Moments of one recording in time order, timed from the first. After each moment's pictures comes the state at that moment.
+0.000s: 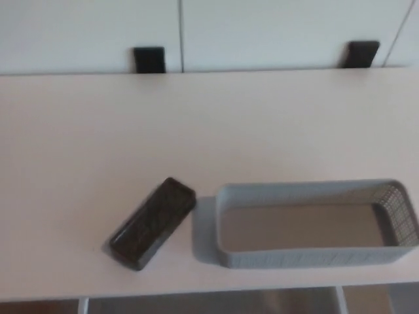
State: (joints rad) left_arm 0.27 0.40 -0.04 0.95 0.20 -0.55 0.10; right_arm 0.55 -0.25 -0.01 0.23 0.06 -0.08 0.24
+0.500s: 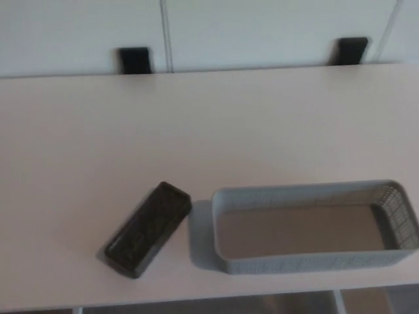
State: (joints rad) left_arm 0.27 0.41 -0.05 0.92 0.20 -0.55 0.10; right_arm 0.55 -0.25 0.00 0.22 0.05 -0.08 0.24
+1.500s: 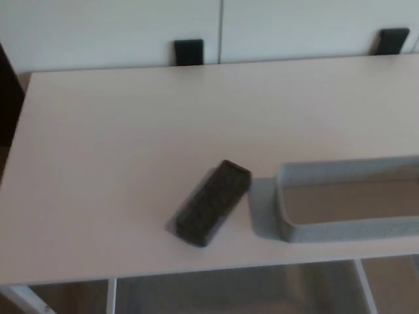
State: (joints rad) left_arm 0.30 0.41 -0.12 0.86 0.22 -0.54 0.08; right_arm 0.53 -0.27 0.03 0.22 0.03 -0.06 0.24
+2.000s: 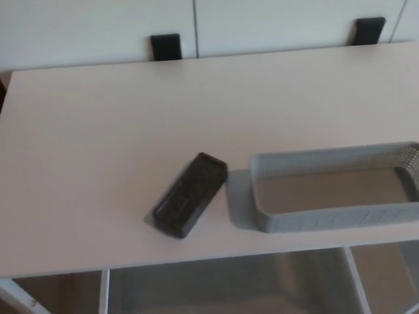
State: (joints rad) left_arm 0.29 0.40 -0.14 0.86 0.23 -0.54 0.08; right_arm 0.52 -0.29 0.02 0.21 0.03 -0.05 0.25
